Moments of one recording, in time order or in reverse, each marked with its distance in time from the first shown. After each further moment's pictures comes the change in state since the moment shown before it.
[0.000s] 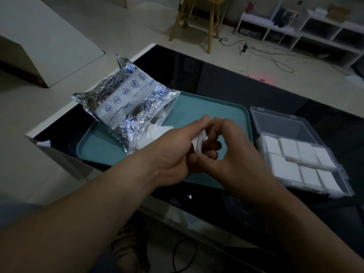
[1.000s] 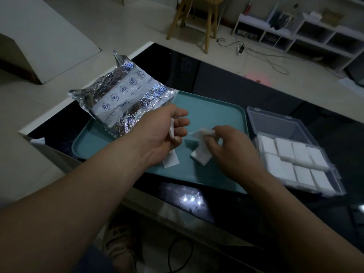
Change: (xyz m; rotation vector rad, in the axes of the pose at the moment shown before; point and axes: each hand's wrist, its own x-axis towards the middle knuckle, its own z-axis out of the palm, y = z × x) left_hand 0.008 0.024 -0.020 0.003 0.496 0.173; right_hand 0.030 0.043 0.013 -0.369 0.033 0.164
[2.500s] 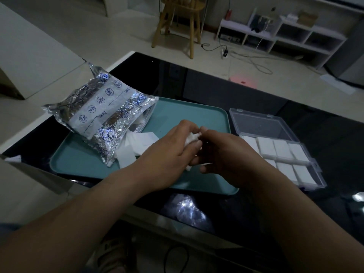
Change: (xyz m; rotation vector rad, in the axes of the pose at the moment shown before) left_hand -0.013 -0.039 0.012 1.099 -0.346 0.707; right_hand -0.009 0.003 -0.038 1.145 -0.459 0.493
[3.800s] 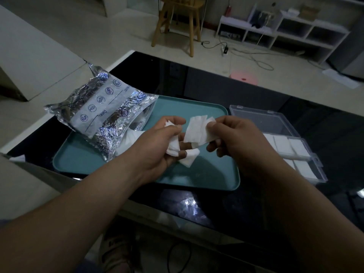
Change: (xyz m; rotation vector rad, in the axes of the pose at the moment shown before) left_hand 0.013 0.007 -0.005 -1.122 0.154 -0.521; right_hand -0.012 -0.011 -0.010 -0.243 0.295 -0.278
